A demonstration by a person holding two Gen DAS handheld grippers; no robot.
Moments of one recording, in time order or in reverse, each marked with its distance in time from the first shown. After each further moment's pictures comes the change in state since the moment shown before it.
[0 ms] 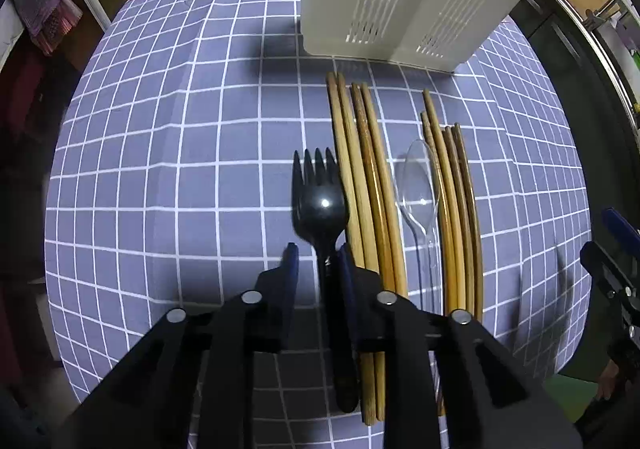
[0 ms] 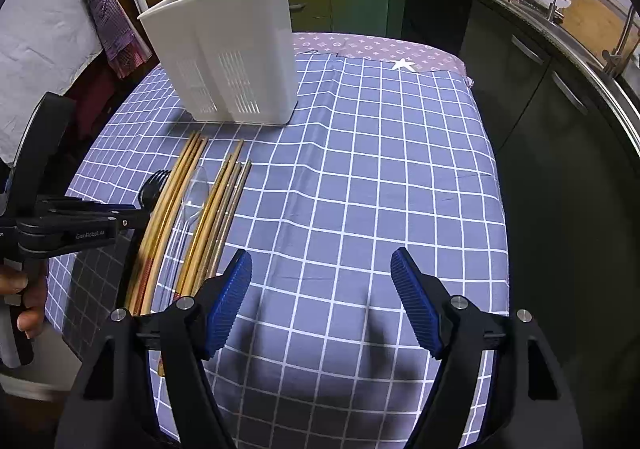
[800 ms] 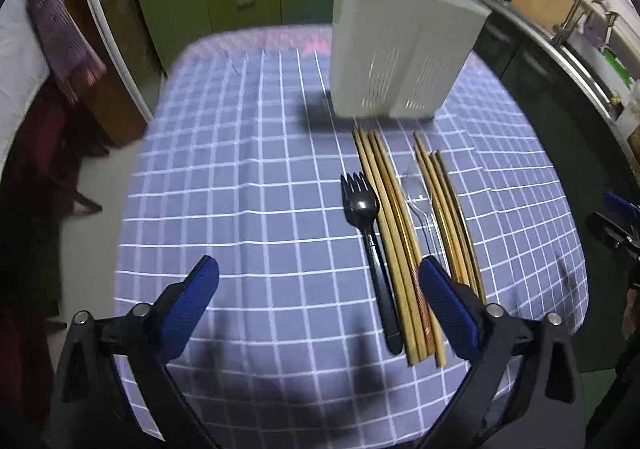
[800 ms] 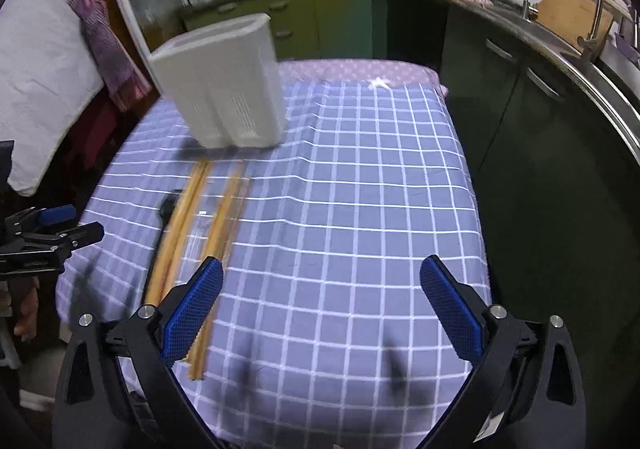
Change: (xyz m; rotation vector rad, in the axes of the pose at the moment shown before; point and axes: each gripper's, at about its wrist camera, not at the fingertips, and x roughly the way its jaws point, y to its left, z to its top) left arm -0.070 0.028 -0.050 0.056 -0.226 0.024; right arm -0.045 -0.017 -0.017 0.079 -0.083 0.001
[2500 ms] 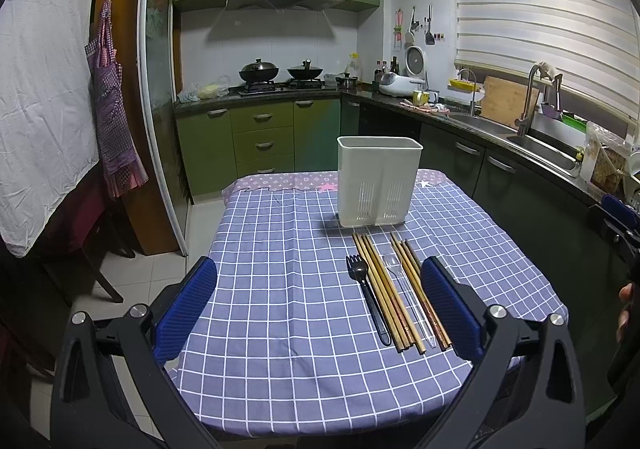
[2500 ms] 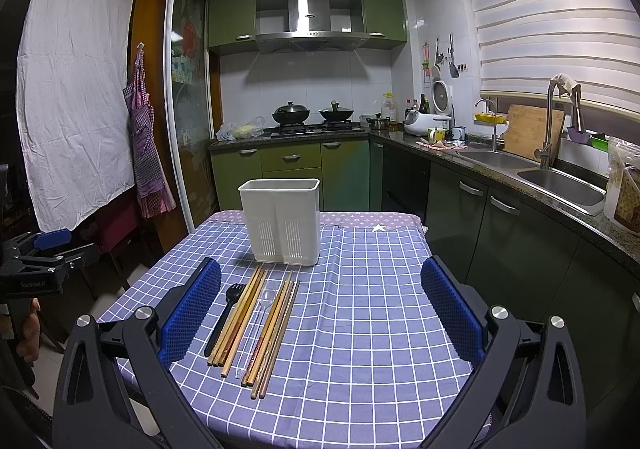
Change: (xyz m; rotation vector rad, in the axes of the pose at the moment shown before) left arm -0.159 0.011 -0.120 0.020 -0.625 0.045; right arm -0.168 0.062 -0.111 -0.056 -0.632 -0.014
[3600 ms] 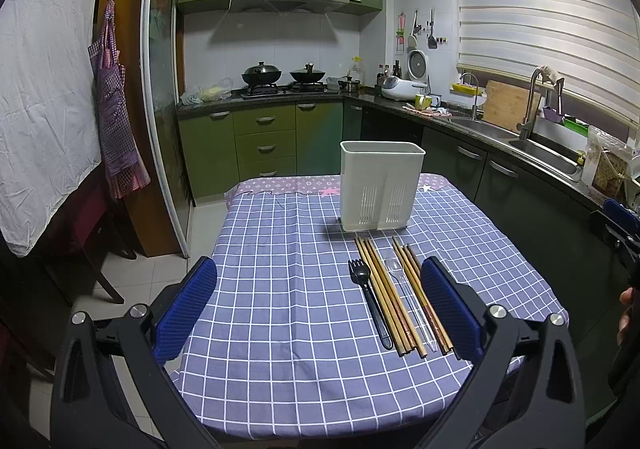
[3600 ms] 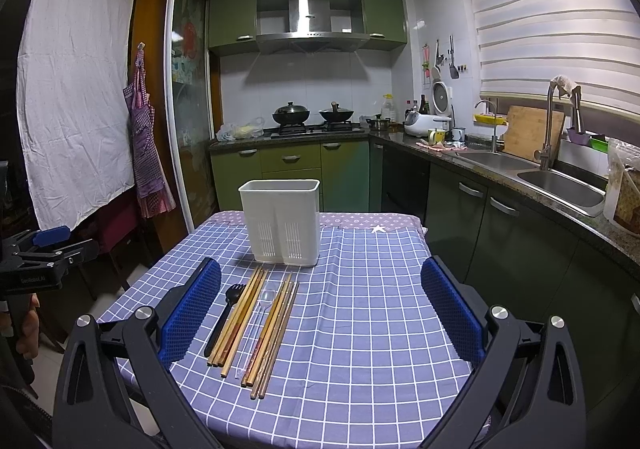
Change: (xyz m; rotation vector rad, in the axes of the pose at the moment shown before) left arm -0.002 0.003 0.007 0.000 -0.005 0.002; right arm -0.001 0.000 0.001 -0.004 -0.001 0.000
